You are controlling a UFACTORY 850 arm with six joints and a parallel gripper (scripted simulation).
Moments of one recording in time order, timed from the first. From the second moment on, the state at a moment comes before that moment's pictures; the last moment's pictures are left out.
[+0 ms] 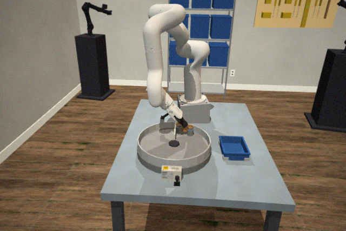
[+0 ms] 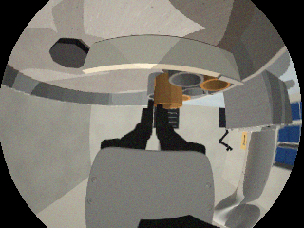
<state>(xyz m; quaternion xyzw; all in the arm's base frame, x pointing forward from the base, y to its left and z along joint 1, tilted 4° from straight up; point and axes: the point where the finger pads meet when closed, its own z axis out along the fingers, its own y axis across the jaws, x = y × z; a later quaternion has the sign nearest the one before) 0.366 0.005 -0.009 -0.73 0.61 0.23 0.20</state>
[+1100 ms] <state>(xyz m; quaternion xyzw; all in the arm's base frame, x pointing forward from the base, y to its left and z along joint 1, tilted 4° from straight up) 0.366 0.010 0.039 -0.73 0.61 0.23 0.20</state>
